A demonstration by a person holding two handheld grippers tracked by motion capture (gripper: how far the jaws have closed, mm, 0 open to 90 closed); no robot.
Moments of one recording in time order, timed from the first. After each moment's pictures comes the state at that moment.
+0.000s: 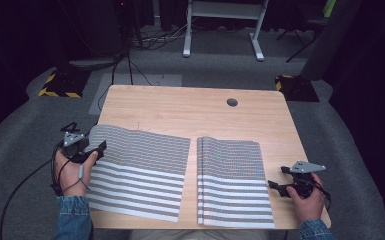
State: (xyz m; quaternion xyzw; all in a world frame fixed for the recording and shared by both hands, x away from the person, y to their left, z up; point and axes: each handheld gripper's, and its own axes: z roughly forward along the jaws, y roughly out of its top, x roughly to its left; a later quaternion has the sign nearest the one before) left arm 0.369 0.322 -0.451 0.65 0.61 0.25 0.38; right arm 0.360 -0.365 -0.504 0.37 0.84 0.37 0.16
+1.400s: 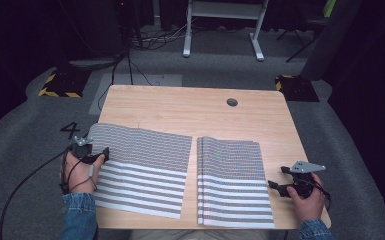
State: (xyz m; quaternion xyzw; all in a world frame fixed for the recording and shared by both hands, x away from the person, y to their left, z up) left arm 0.379 0.319 -0.478 0.64 0.67 0.25 0.28; right arm 0.360 -0.365 -0.504 0.37 0.84 0.37 0.16
